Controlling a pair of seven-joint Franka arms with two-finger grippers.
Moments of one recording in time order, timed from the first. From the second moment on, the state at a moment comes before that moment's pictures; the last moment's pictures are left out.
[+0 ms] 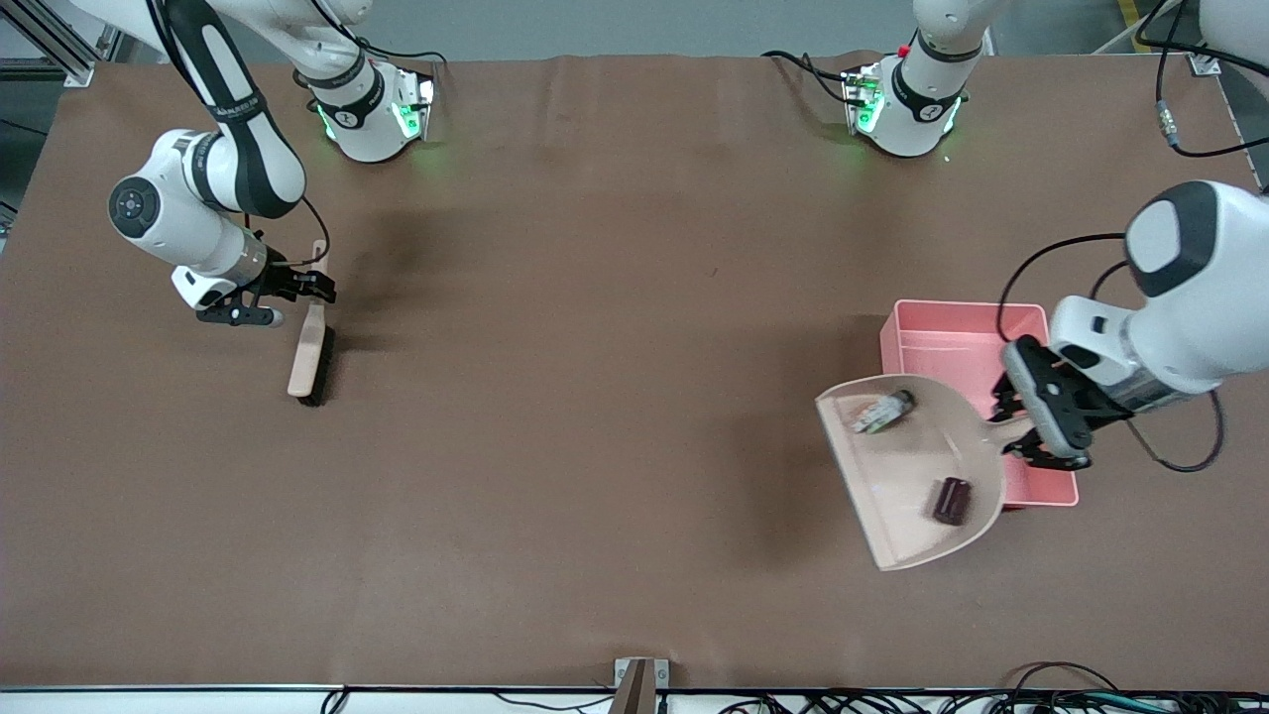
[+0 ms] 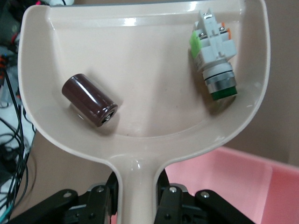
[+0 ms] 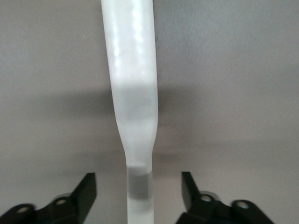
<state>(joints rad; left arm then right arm) 0.70 0.44 -0.85 -1.65 0.14 2.10 1.23 -0.12 0.02 0.01 -2.61 0.11 2.50 -0.12</state>
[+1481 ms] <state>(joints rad) 0.64 0.39 -0.55 -1.74 0.56 2.04 1.49 -0.23 -0.13 0.03 -1.74 0.03 1.69 -0.10</state>
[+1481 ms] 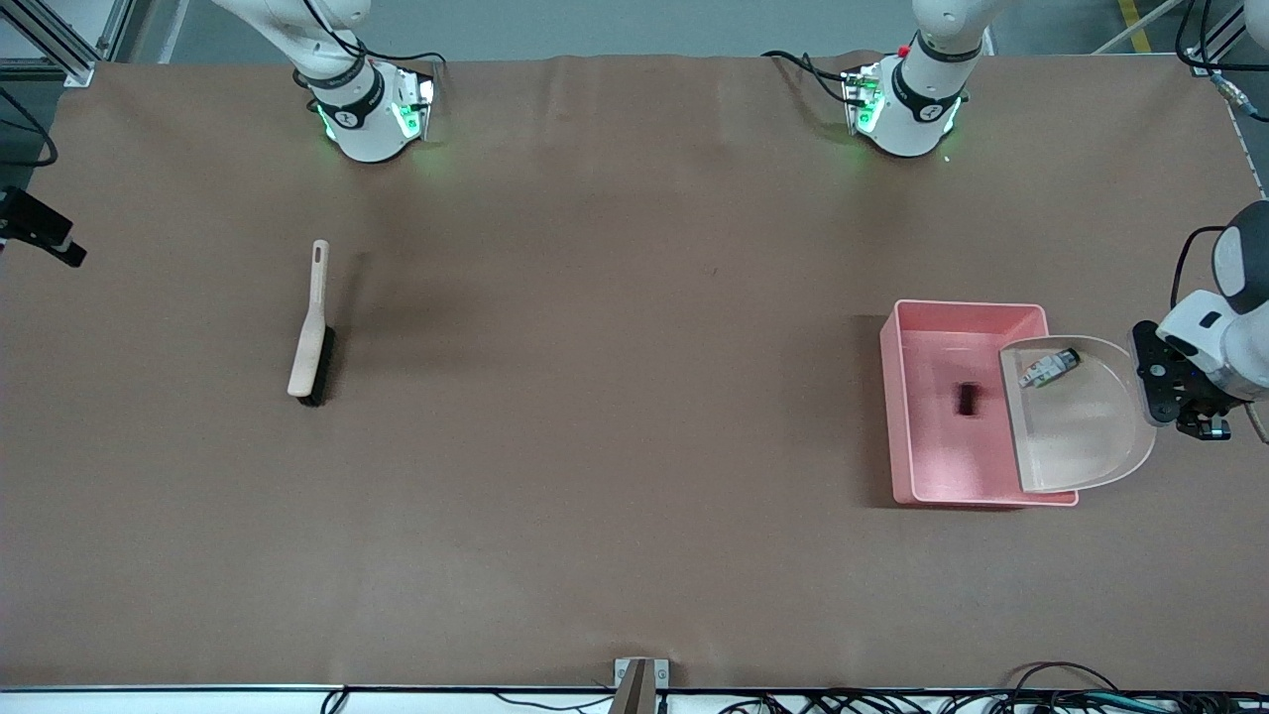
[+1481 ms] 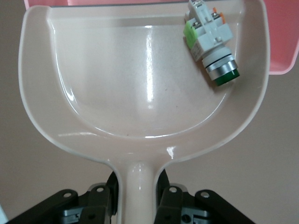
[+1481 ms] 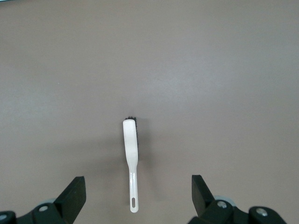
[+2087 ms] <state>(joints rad) 0.56 0.37 -0.61 -1.74 0.79 1.99 1.36 -0.15 -0.12 0.04 -1.70 0.02 1.66 -0.05</state>
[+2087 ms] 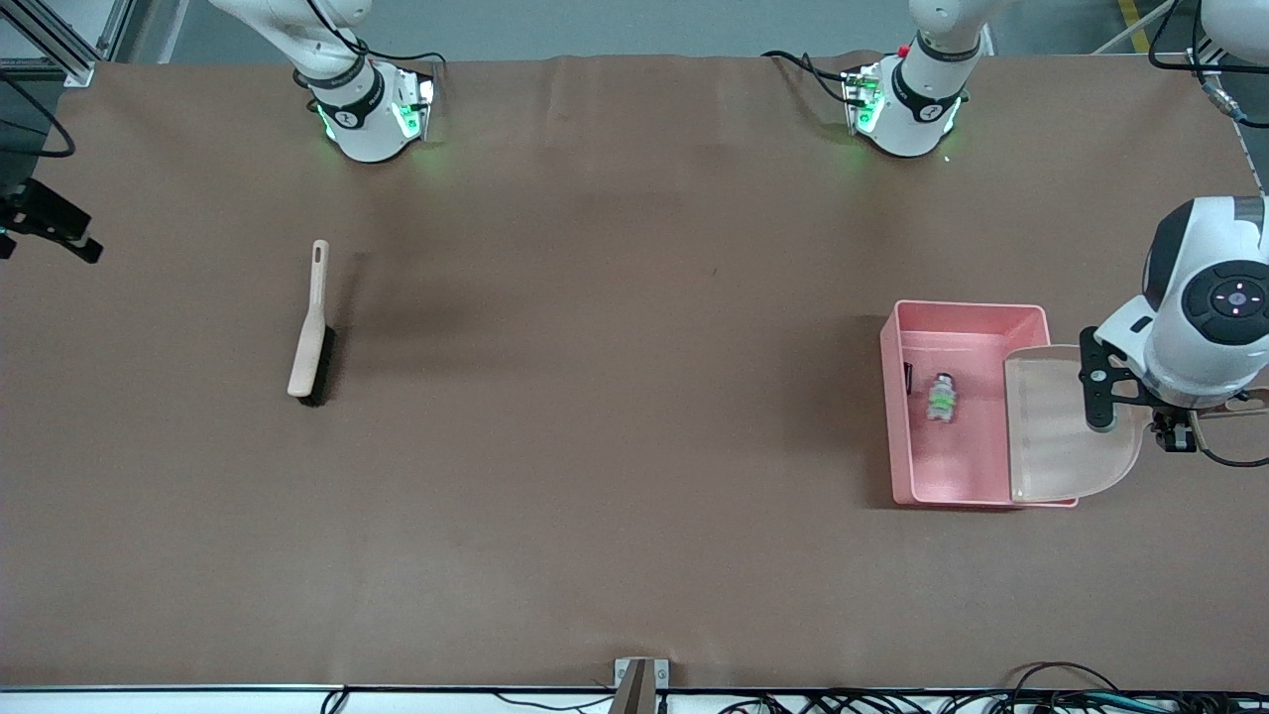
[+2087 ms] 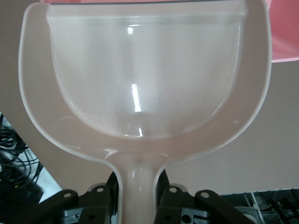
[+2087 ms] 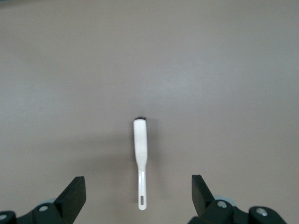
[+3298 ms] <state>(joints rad) 0.36 0.33 -0.64 -1.67 0.19 2.03 1.22 -0.05 -0.03 0.03 -1.50 -0.05 1.53 -0.03</state>
